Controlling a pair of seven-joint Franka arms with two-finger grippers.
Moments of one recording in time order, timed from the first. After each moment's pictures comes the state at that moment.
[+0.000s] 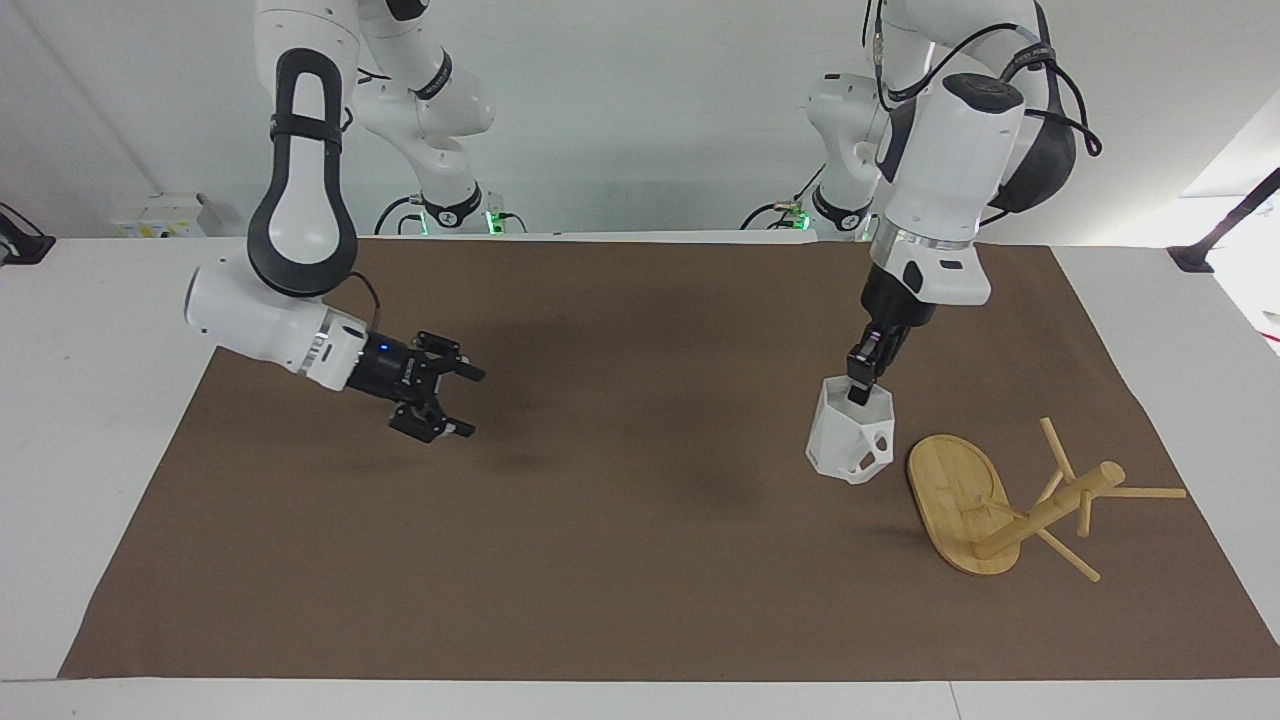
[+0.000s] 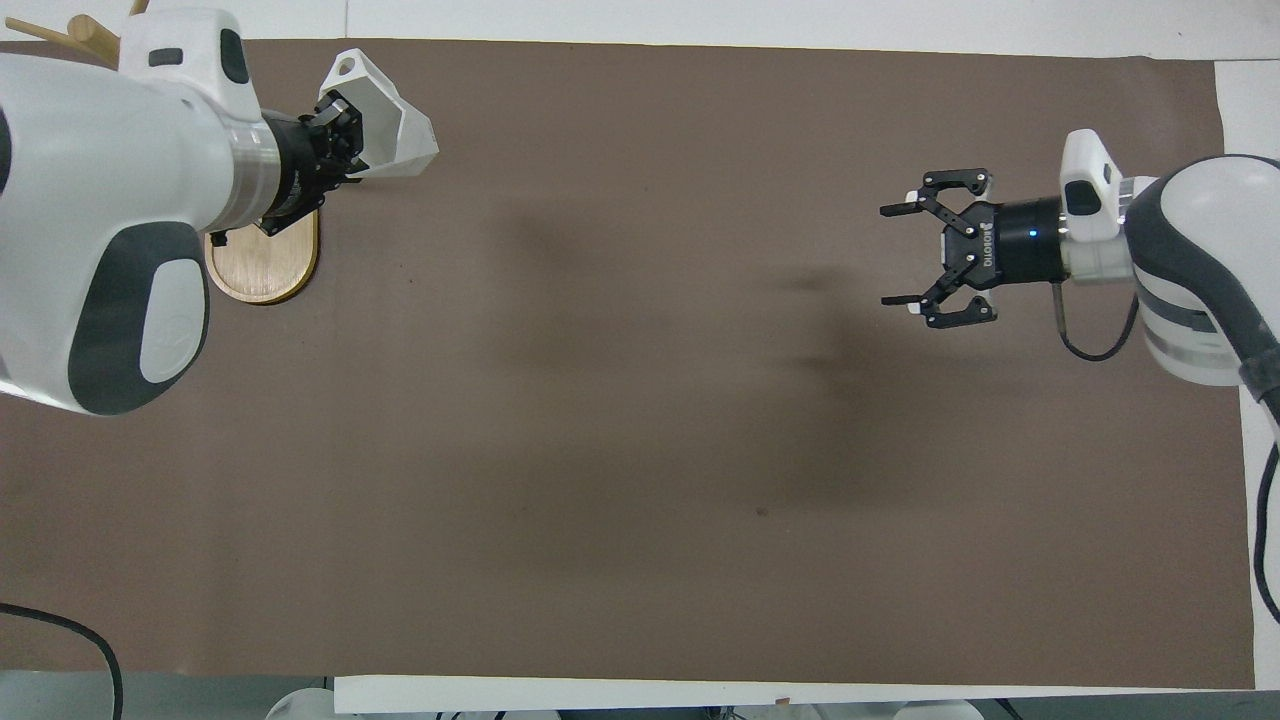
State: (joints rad) left arm -0.45 0.04 0.10 -1.89 -0.06 2.37 -1.03; right arm -0.07 0.19 -0.04 -1.93 0.82 1.92 -1.99
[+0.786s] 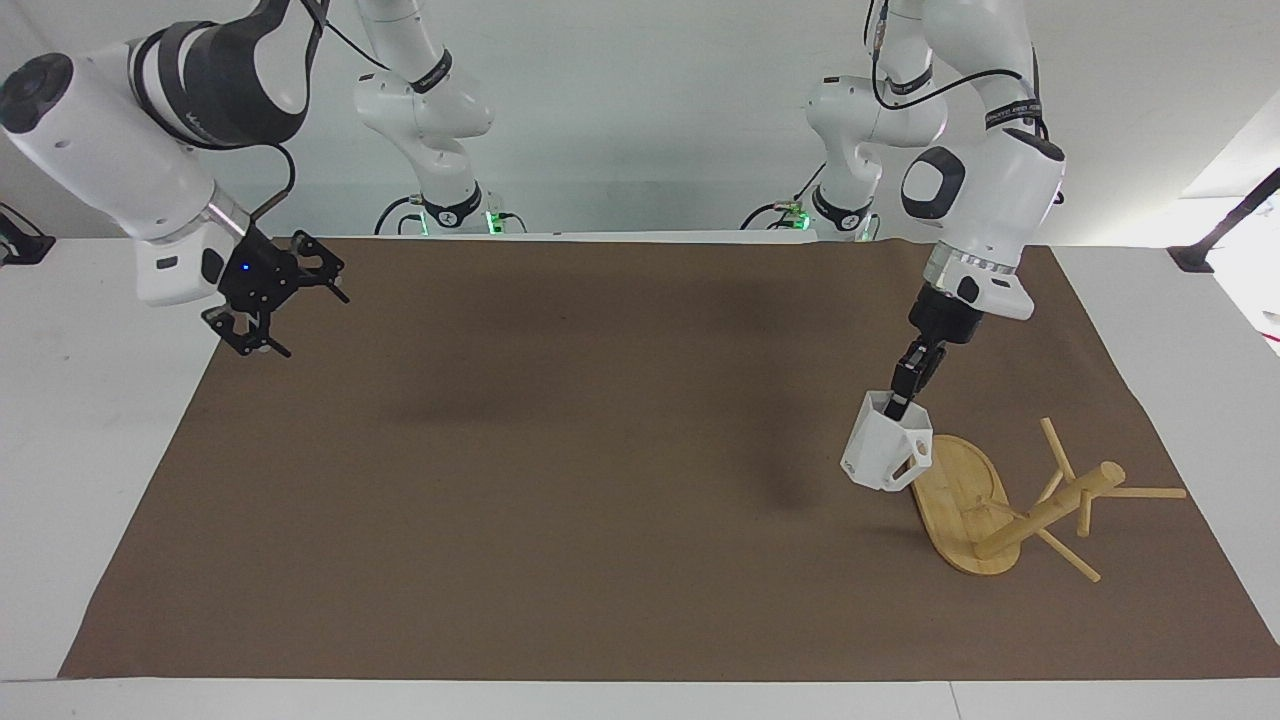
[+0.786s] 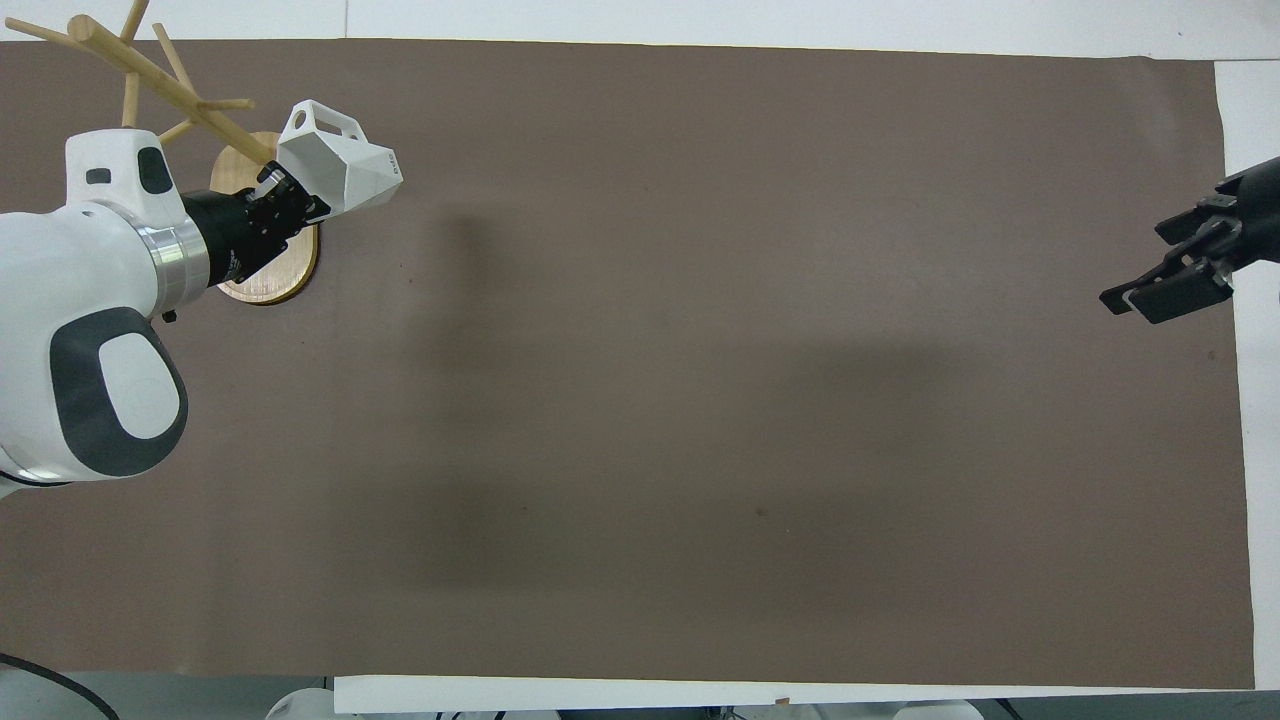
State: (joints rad) left arm -0.37 -0.03 0.10 -2.18 -0.38 2.65 -0.68; right arm -0.10 0.08 -0.02 -1.55 0.14 1.51 -0.75
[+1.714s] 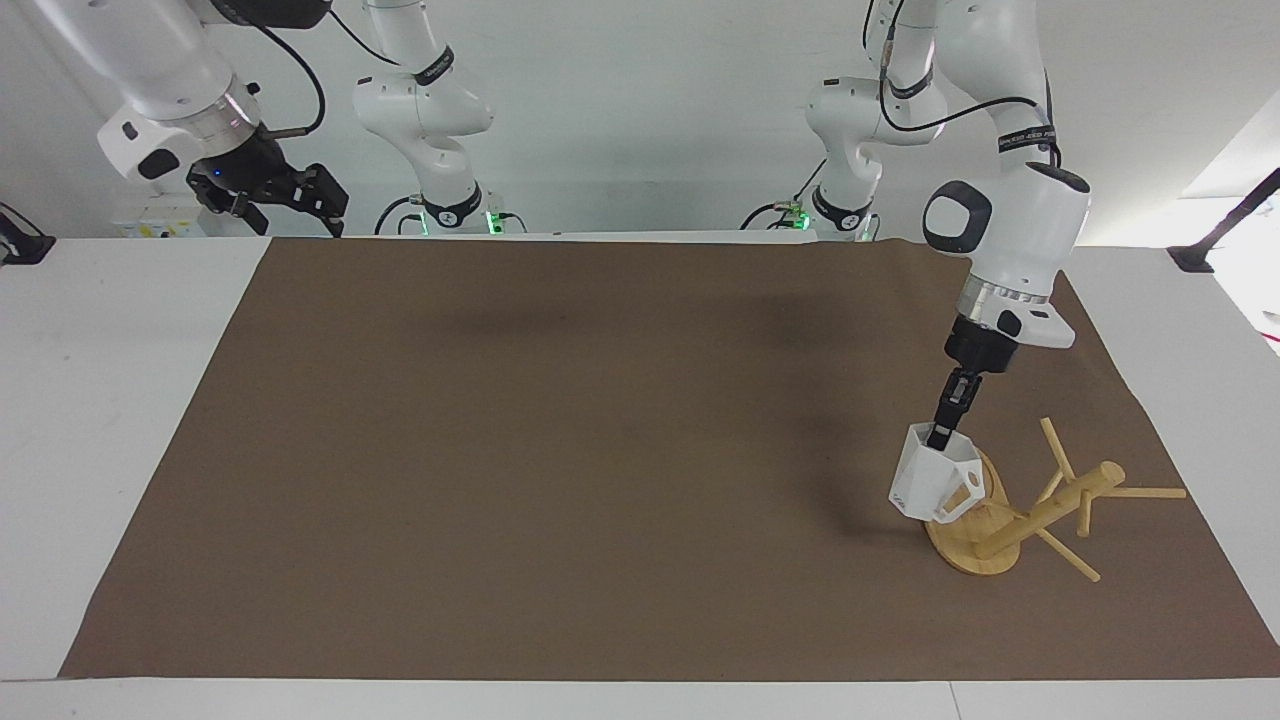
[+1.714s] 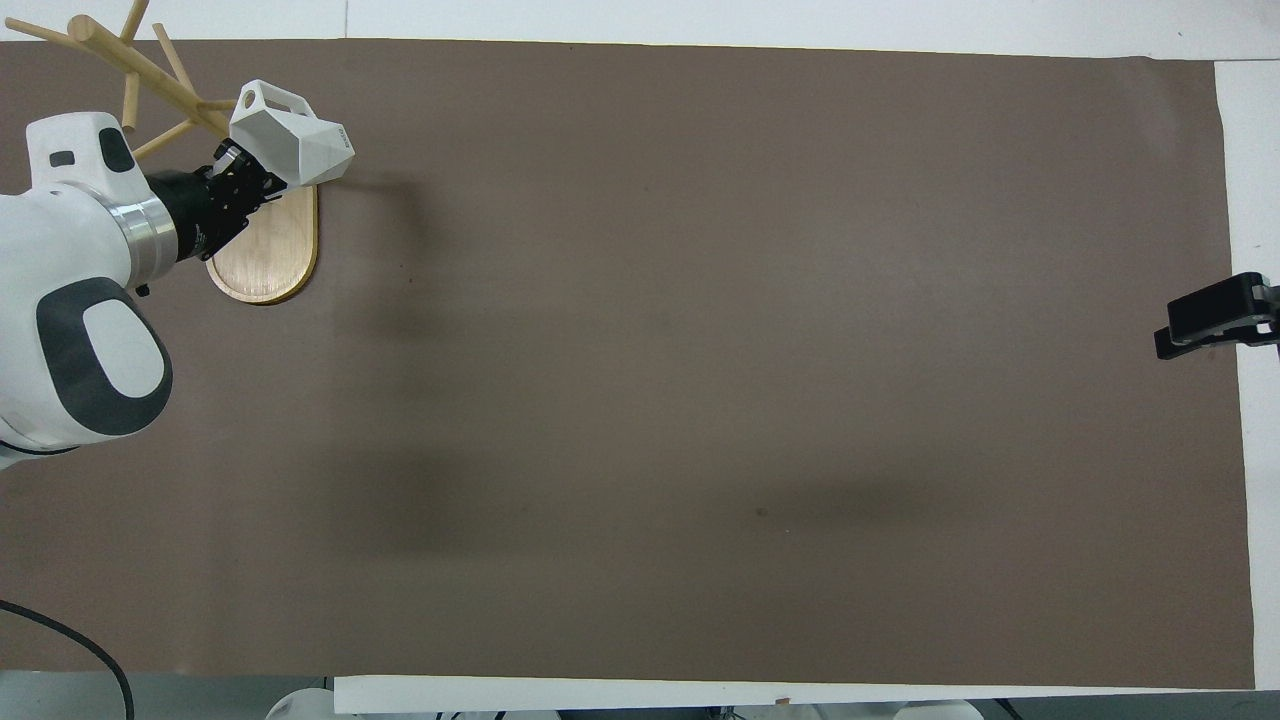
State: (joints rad) left arm -0.29 0.06 0.10 -2.13 -0.38 2.72 -0.64; right arm 0.01 -0.05 -0.10 -1.58 0.01 1.35 0.02
